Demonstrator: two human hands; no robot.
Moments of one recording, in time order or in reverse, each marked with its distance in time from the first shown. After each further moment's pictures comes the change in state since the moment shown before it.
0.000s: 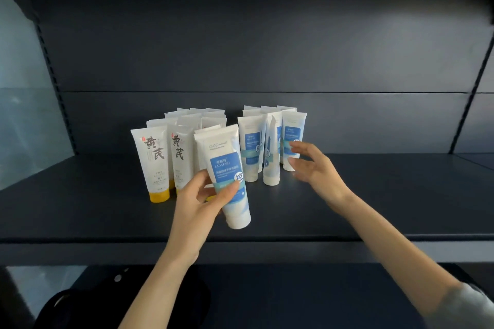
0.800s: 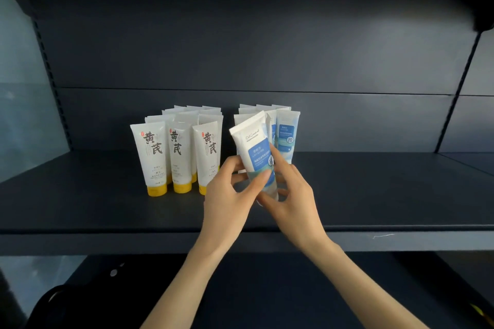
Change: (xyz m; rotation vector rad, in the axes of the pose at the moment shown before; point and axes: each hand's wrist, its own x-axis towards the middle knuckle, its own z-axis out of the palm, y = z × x) left_hand -0.005 0.009 0.045 0.186 -0.013 0.136; right_hand -0.071 -0.022 0.057 -0.168 0.116 -0.266
